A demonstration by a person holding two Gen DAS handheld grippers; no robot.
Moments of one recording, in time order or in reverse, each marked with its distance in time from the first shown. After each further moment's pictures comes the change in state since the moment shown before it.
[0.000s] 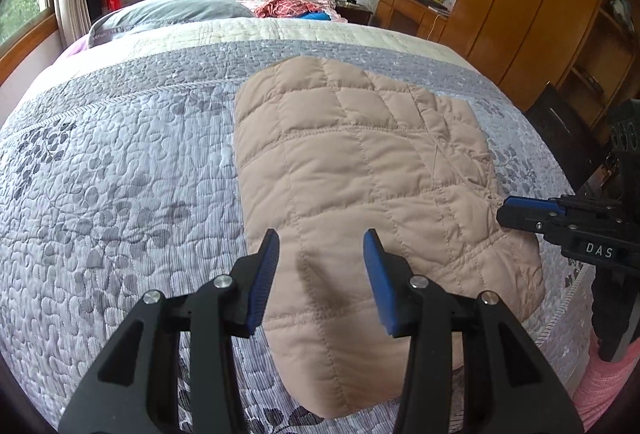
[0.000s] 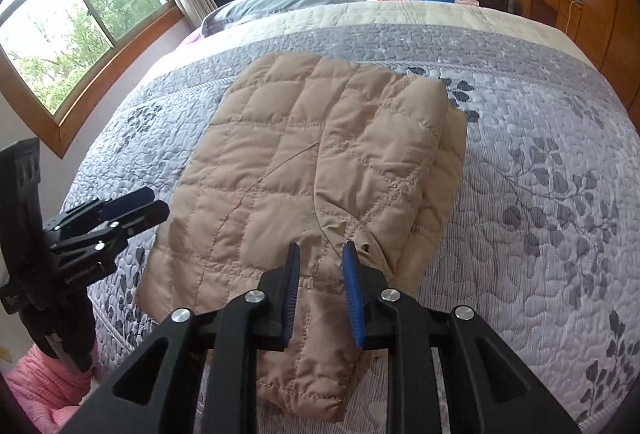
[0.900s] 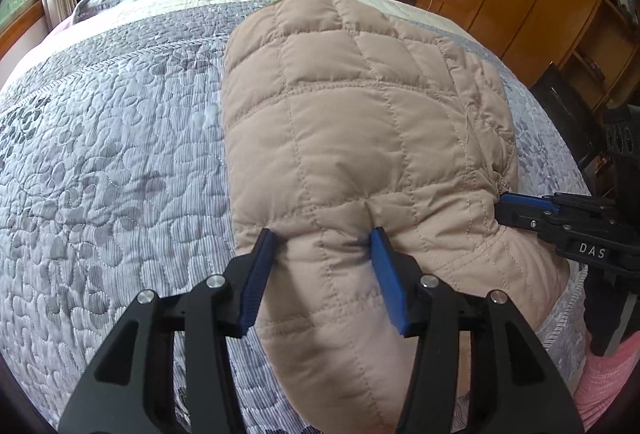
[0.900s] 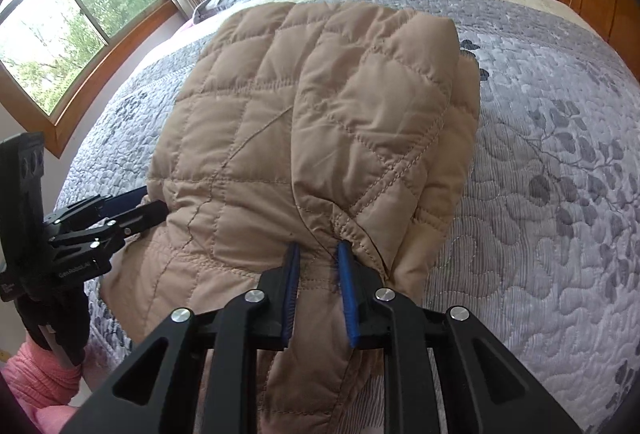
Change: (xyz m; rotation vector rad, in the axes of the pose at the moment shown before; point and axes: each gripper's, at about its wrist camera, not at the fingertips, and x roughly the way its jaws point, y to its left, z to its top) left arm 0.046 0.011 -0.013 0.005 0.086 -0.030; right arm 0.047 -0.021 -0.018 0.021 0.026 0.018
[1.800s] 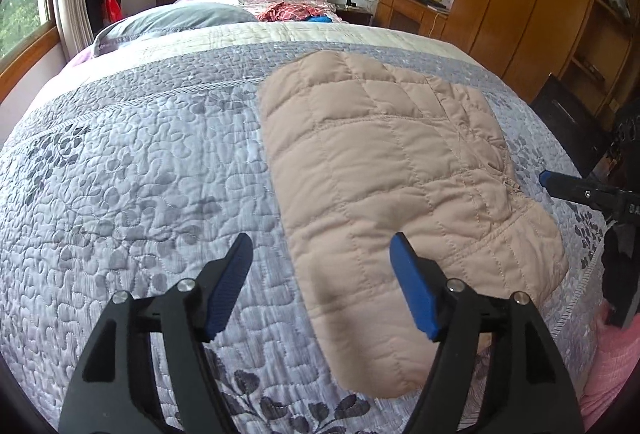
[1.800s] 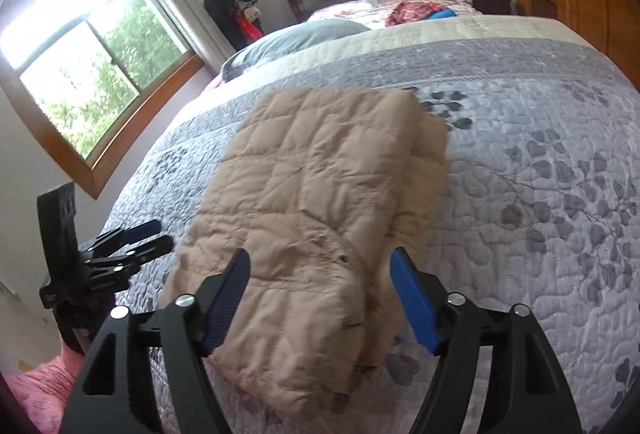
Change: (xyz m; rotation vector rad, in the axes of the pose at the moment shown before) left arm -0.055 0.012 -0.005 0.033 -0.114 0.056; right arm -0.064 -0.024 -0.001 0.066 -0.172 0.137
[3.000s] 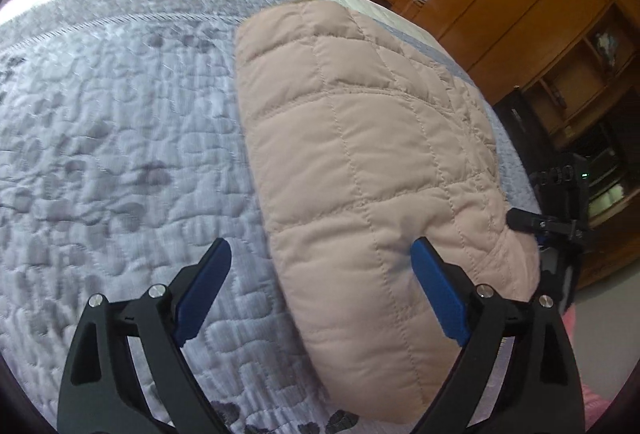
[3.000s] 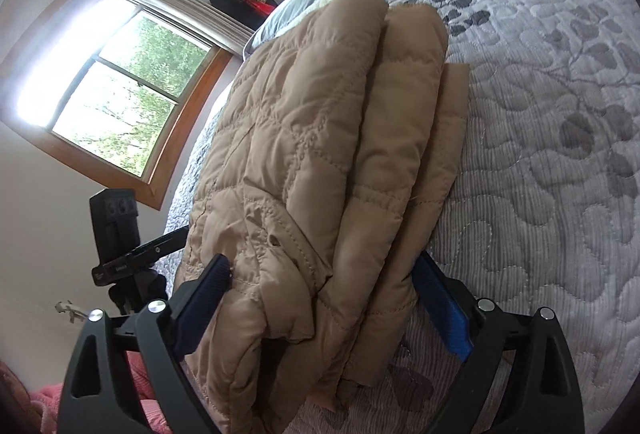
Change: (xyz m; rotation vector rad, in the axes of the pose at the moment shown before) left arm 0.065 0.042 0.010 -0.139 0.166 -0.312; right arm 0.079 -0.074 -0.011 0.193 0.155 0.308
